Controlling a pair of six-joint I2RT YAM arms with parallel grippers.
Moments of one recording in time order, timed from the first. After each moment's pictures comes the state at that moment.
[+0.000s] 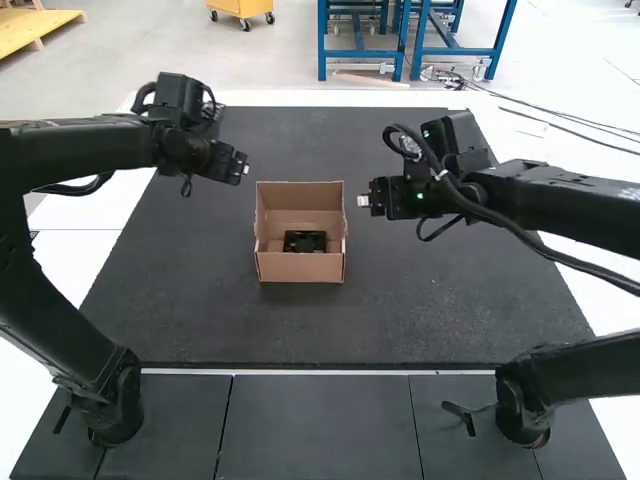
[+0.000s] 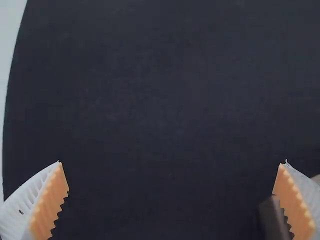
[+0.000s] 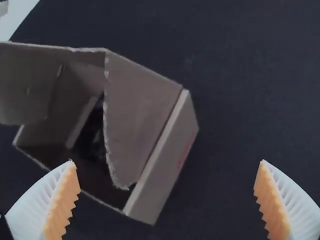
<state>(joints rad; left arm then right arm) -0.25 1.46 1.06 -0.26 -0.11 0.13 0.54 1.15 0.79 -0.25 -0.10 0.18</state>
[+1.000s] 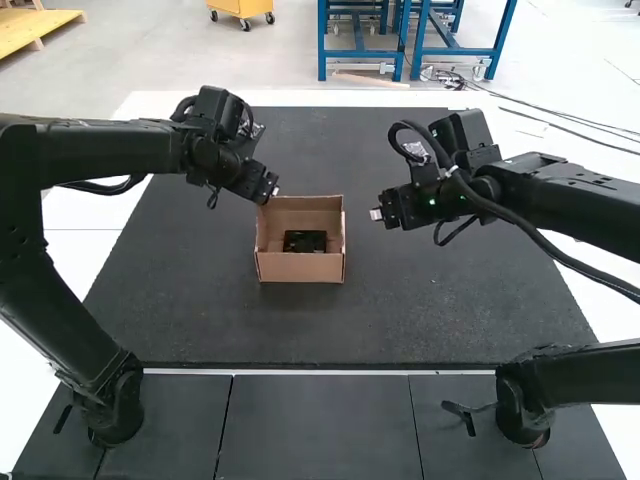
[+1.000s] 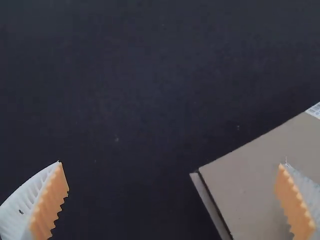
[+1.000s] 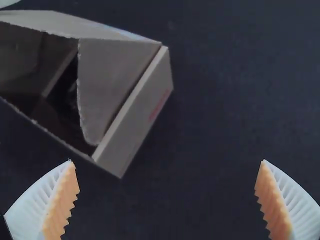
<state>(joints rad) -0.38 1.51 1.06 -0.32 -0.10 0.16 0.52 1.12 0.81 -0.44 -0.09 0.03</state>
